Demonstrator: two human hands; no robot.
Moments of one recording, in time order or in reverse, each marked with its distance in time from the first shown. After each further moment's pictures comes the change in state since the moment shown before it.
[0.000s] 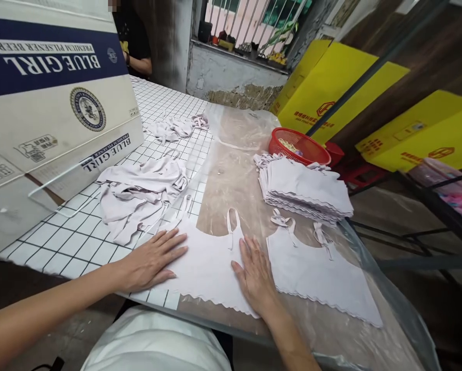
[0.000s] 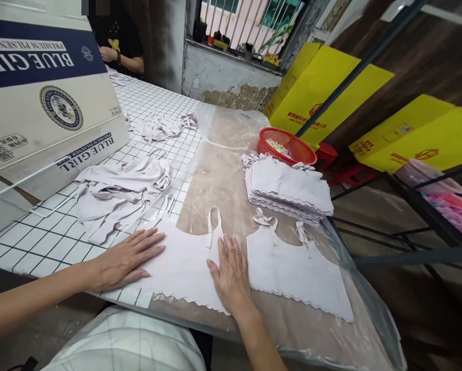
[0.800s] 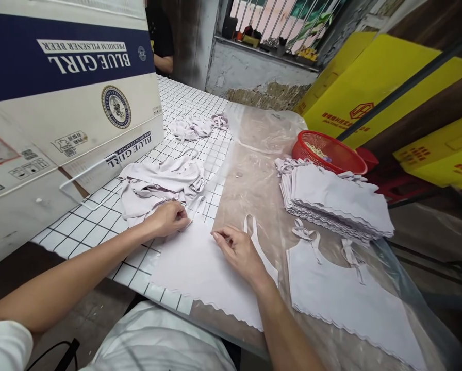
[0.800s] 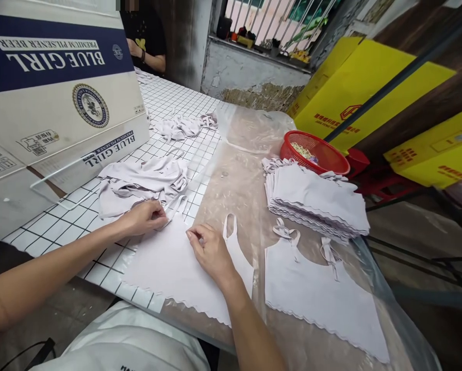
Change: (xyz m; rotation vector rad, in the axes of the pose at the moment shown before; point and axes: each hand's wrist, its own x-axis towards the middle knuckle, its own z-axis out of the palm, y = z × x) left_hand 0.066 -0.041 -0.055 -0.258 0.137 -0.641; right_hand 0.114 -0.086 -0.042 0.811 -0.170 -0.054
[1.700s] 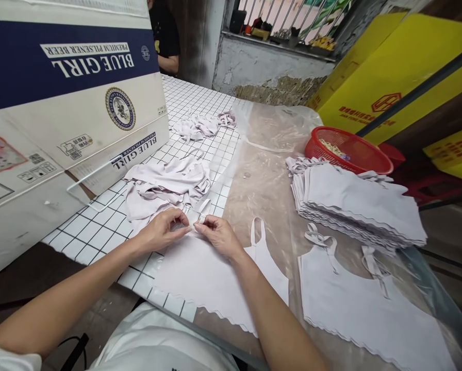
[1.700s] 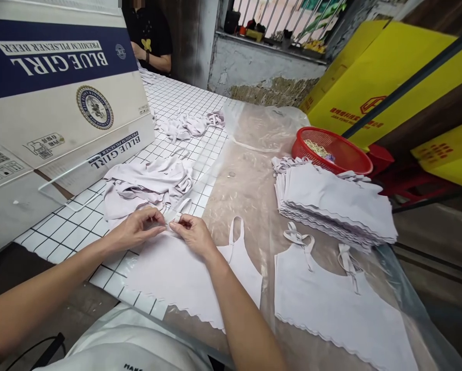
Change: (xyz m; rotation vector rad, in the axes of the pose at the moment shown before) left_hand -0.032 -0.004 -0.005 -0.225 0.091 0.113; right_hand 0.052 0.021 0.047 0.613 -0.195 0.228
